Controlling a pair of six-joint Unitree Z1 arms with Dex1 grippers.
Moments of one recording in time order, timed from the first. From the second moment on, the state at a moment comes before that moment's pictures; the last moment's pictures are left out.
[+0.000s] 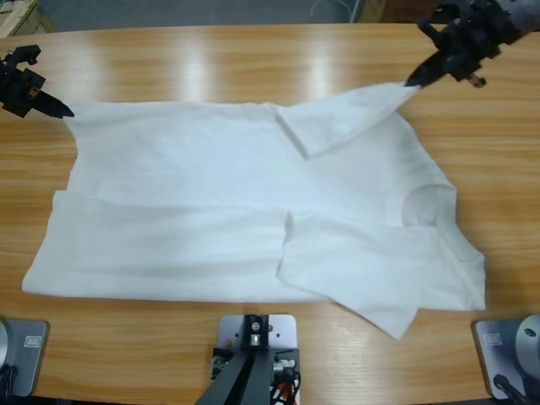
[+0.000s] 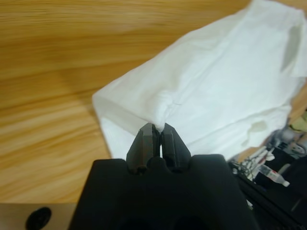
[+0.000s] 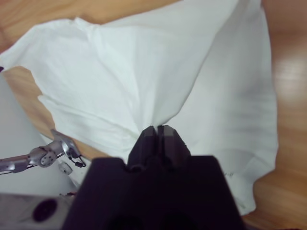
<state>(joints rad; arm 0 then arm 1) 0.14 2.05 -1.49 1.06 -0.55 0.15 0.12 1.94 -1.59 1.09 0.56 0.21</state>
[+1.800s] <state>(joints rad) 0.13 1.60 -1.12 1.24 -0.39 0.04 0.23 1.15 -0.98 1.11 0.59 0.51</state>
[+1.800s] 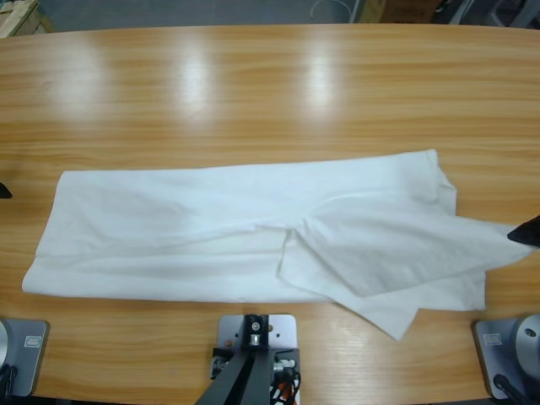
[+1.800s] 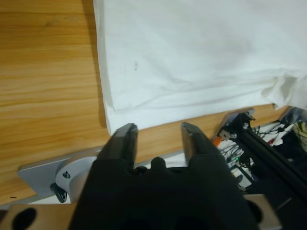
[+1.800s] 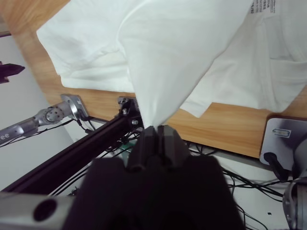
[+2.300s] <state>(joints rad) -0.03 1.57 -0.95 1.00 -0.53 -0.12 0.23 1.16 -0.89 1.06 0.59 0.51</state>
